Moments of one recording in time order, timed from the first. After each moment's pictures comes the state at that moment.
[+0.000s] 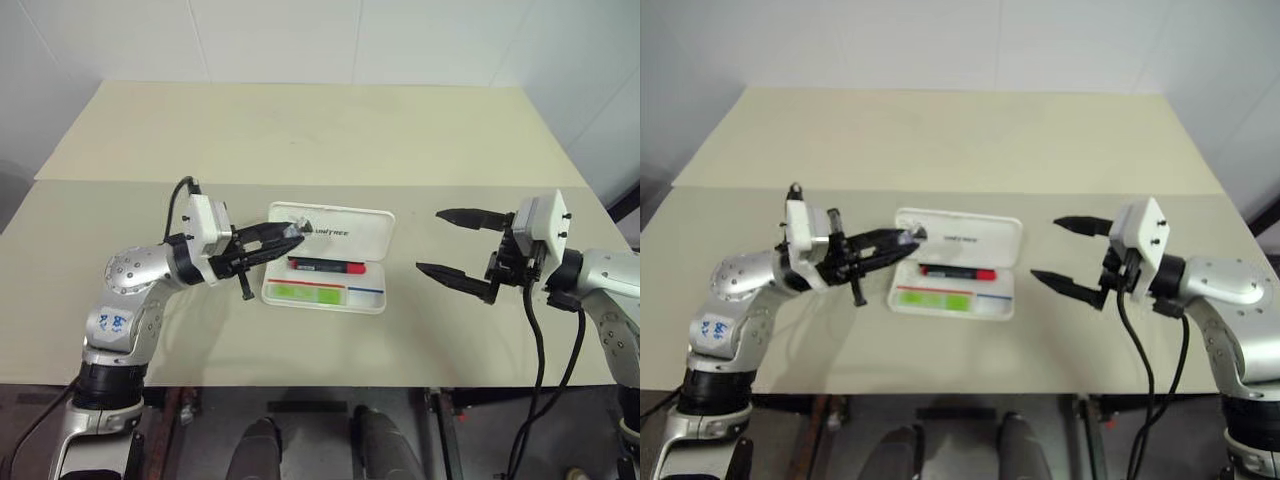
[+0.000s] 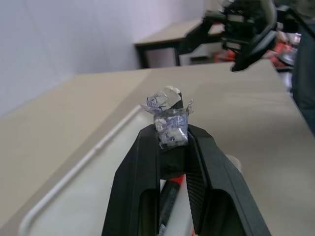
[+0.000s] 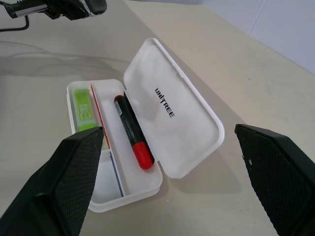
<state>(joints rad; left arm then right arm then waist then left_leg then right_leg) -0.49 0.55 0.02 -0.13 -0.46 0.19 -1.04 -0.26 -0.81 -0.24 -0.35 0.55 0.37 1.01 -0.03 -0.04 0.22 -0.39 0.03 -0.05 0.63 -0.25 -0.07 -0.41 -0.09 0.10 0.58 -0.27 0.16</state>
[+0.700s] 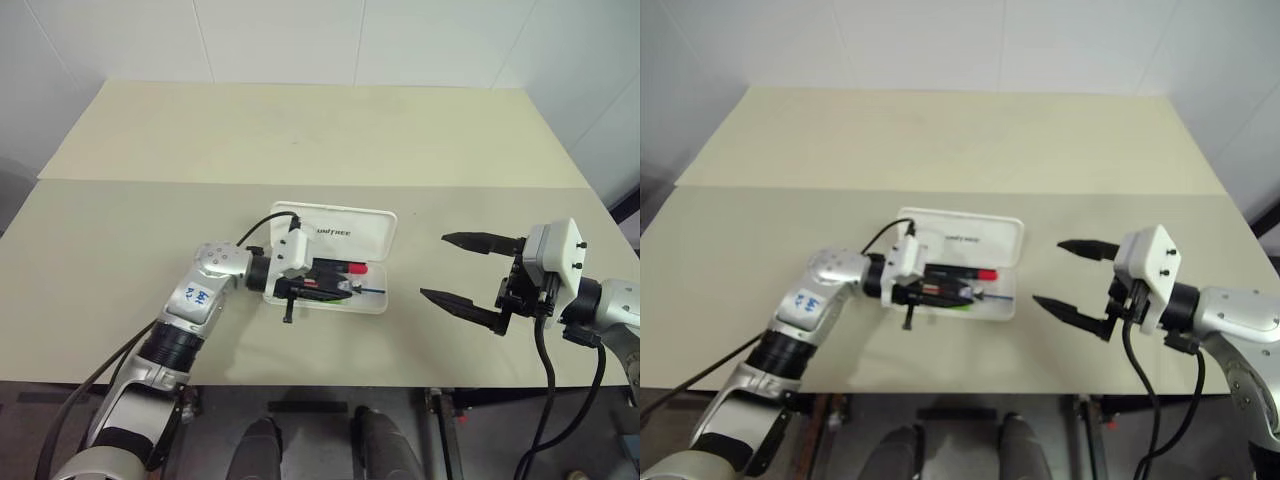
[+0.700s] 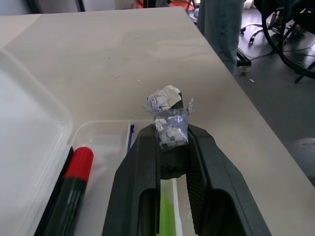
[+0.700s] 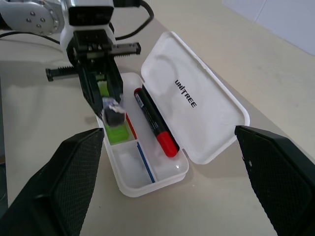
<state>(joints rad) -0.65 0.42 -0.28 0.17 -0.26 0.15 -1.20 -0.09 -0.85 -0.33 -0.58 0.65 0.49 0.91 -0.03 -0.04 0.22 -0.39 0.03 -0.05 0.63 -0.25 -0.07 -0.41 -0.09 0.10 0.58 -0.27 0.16</state>
